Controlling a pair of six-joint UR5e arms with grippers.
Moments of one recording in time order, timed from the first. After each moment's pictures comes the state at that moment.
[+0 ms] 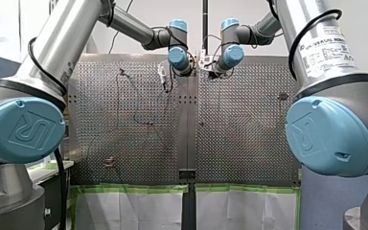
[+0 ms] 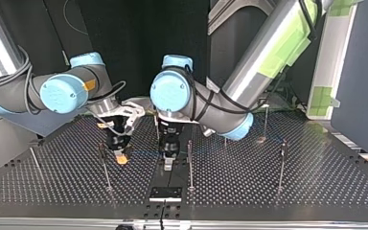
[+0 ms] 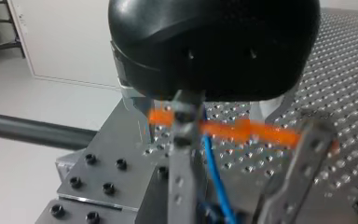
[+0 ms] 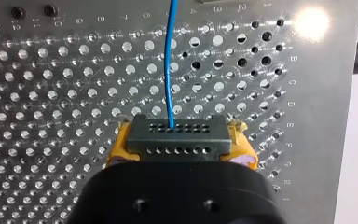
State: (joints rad) left arm -0.53 -2.00 -1.20 -3.05 -1.95 -1.75; right arm 2.09 -1.15 1.22 0.01 1.51 1.67
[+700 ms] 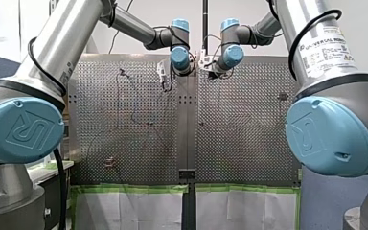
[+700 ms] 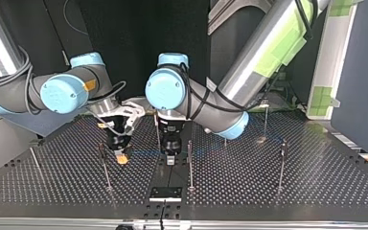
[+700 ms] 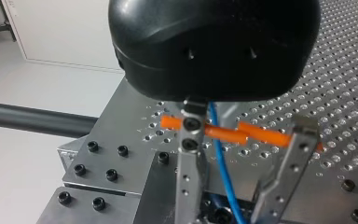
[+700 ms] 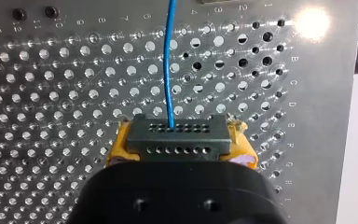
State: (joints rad) left arm -0.55 -2.00 -1.20 -3.06 -2.04 -1.72; right arm 2.09 -1.15 1.22 0.01 1.51 1.68
